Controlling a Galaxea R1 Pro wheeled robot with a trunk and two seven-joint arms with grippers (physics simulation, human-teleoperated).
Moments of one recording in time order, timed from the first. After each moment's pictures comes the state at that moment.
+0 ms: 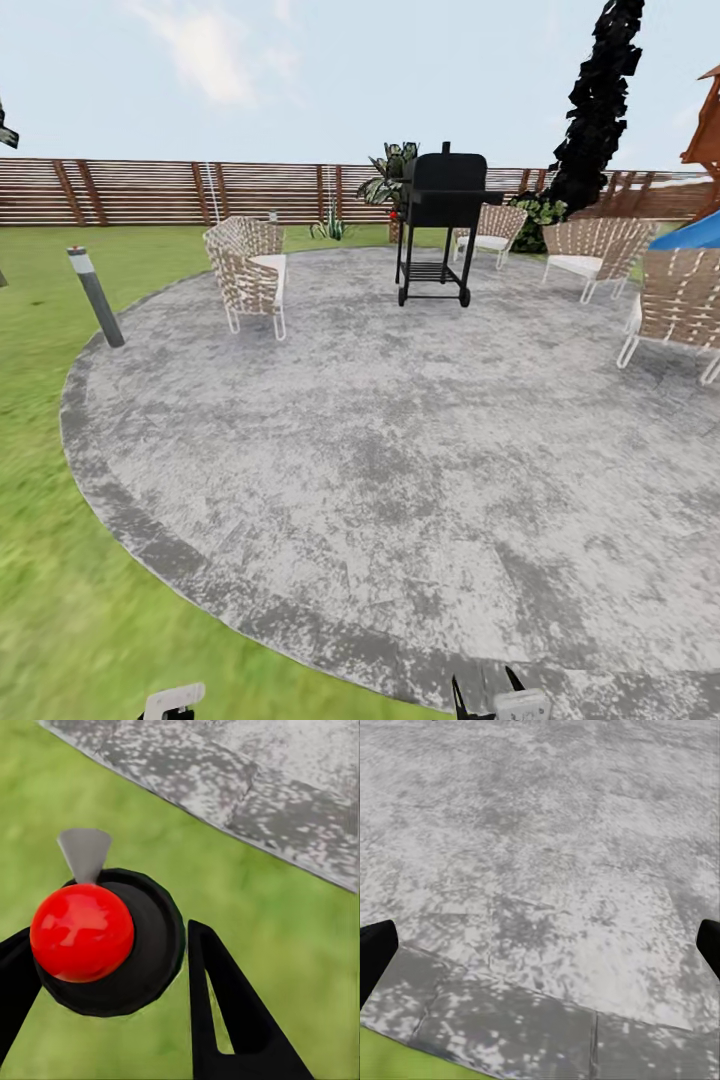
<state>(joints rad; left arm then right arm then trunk) -0.40 0.11 0.35 -0.01 -0.18 -0.49 0.01 -0.33 0.02 0.03 -0.03 0.23 -0.97 -0.17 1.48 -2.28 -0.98</state>
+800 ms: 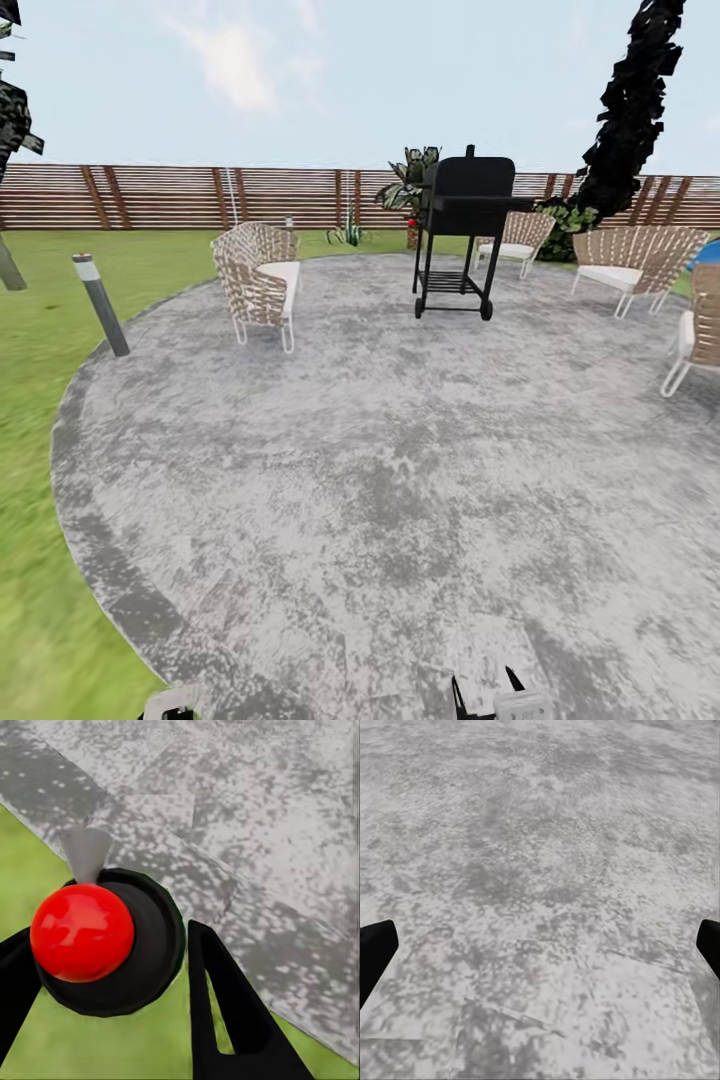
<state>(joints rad) -0.40 0.11 0.35 -0.01 -0.17 -0.49 0.01 -0.33 0.02 0.03 -0.03 0.23 -0.97 -0.17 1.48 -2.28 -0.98</state>
